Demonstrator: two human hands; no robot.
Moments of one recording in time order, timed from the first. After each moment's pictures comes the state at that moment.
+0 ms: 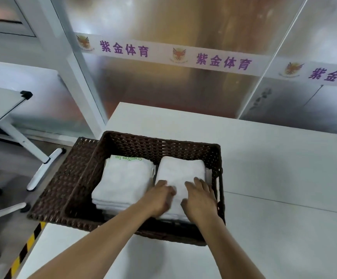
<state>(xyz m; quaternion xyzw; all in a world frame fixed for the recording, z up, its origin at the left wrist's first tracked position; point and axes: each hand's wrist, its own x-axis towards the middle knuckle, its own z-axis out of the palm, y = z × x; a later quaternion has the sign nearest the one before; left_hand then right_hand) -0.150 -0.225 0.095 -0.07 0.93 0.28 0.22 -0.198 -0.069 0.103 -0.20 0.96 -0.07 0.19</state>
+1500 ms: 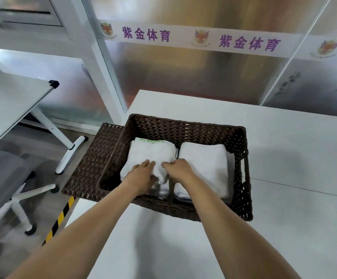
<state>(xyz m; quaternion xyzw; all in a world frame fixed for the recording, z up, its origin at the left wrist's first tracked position) -0.084 -0.321 0.100 -0.19 0.94 0.18 0.21 -0.179 -0.190 0.108 -0.05 0.84 -0.39 0.38</state>
